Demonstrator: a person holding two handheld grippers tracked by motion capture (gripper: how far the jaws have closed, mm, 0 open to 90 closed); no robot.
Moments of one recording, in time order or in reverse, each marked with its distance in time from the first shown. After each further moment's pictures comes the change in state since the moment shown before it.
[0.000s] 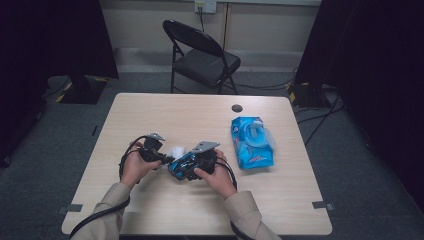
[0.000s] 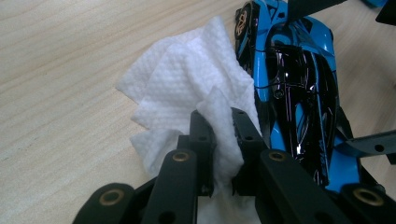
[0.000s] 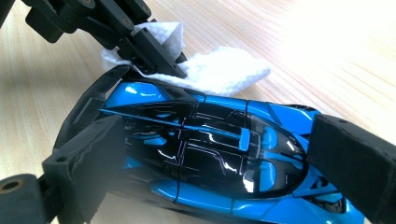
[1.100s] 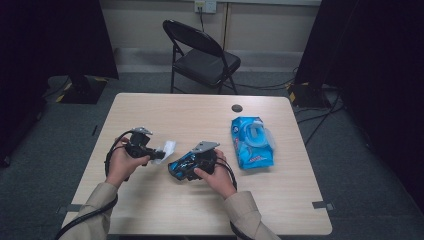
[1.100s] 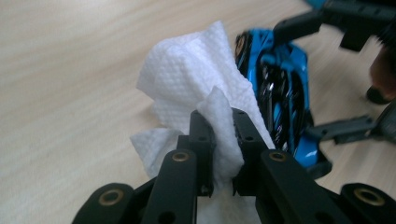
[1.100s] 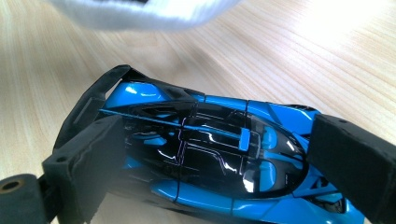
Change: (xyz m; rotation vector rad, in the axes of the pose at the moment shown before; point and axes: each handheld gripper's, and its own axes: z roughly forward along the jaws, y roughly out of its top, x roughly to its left) left arm 0.002 0.008 -0.048 -0.065 0.015 -0.027; right arm 0.000 0.000 0.000 -0.002 -0.002 0.002
